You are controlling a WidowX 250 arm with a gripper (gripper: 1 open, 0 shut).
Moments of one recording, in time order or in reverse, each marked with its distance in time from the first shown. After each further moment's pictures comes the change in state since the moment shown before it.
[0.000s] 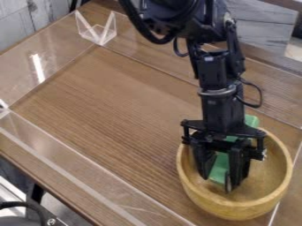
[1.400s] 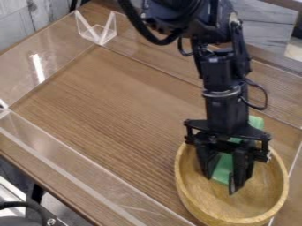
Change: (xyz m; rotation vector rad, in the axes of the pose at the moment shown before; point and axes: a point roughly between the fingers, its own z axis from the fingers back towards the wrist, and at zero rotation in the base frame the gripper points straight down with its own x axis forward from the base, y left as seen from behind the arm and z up) arm 0.004 0.004 0.004 0.025 -0.054 0.024
